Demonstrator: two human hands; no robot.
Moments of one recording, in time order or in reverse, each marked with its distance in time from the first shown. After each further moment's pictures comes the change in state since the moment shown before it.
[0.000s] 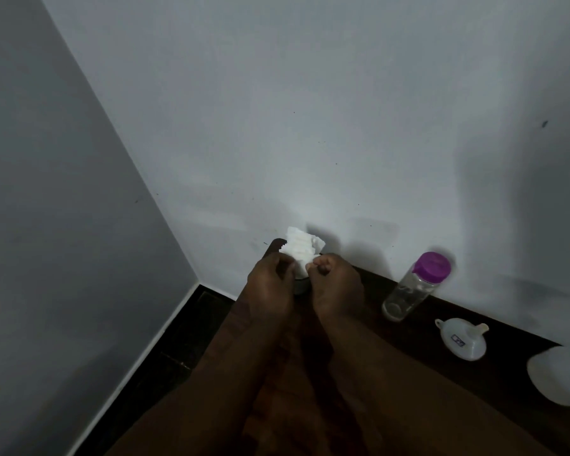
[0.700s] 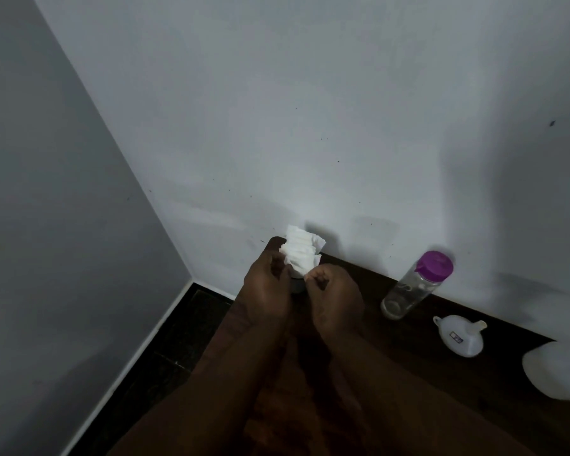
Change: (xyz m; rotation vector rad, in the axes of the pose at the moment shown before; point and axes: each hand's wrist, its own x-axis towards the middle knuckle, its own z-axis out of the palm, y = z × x) left_hand 0.003 -0.013 0.007 -0.056 0.074 -0.095; right_hand -0.019 0.019 0.004 -0.051 0.021 -0.245
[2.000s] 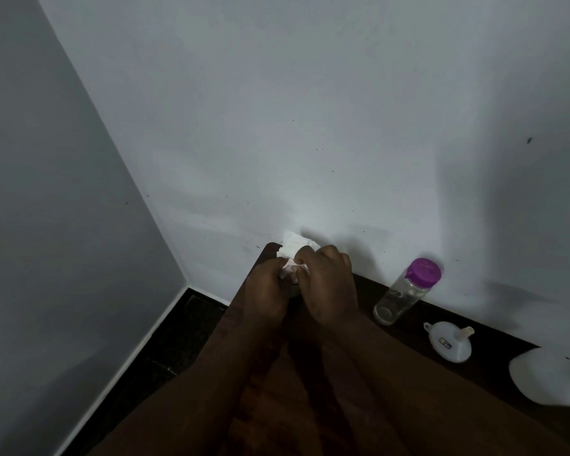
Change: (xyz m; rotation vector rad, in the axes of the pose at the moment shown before) left_hand 0.010 -0.005 -0.002 0.003 -0.269 0.201; right_hand 0.028 -0.031 -0.031 -0.276 -0.078 -0.416
